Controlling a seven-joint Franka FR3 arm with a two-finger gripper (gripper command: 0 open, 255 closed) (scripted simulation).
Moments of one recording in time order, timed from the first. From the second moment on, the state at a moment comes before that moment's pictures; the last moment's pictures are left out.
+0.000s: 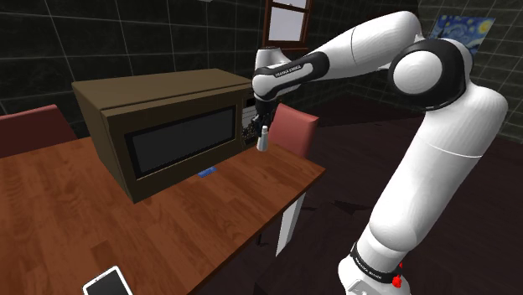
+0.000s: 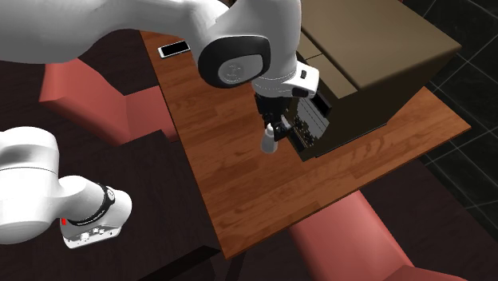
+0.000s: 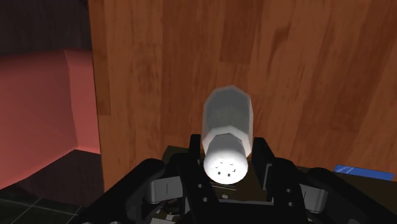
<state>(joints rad) -0.12 0.01 -0.04 -2.03 -0.12 2.11 -0.13</state>
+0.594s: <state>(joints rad) -0.11 -0.02 -0.04 -1.95 -0.12 1.99 -0.14</state>
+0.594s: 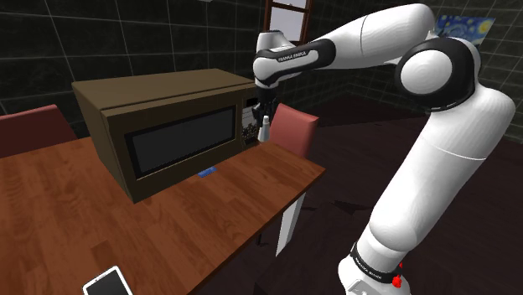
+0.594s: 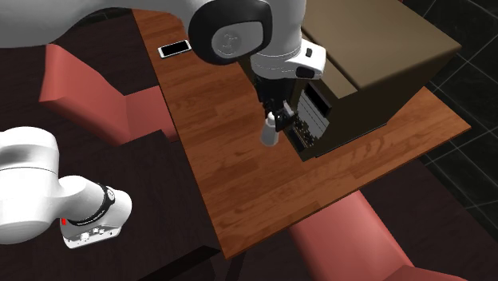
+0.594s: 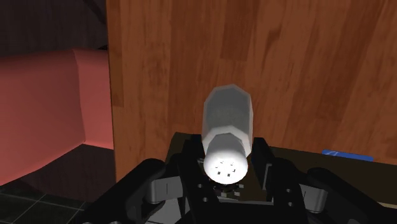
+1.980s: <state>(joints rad) 0.01 -0.20 0.11 -2.03 -0.10 1.86 0.11</state>
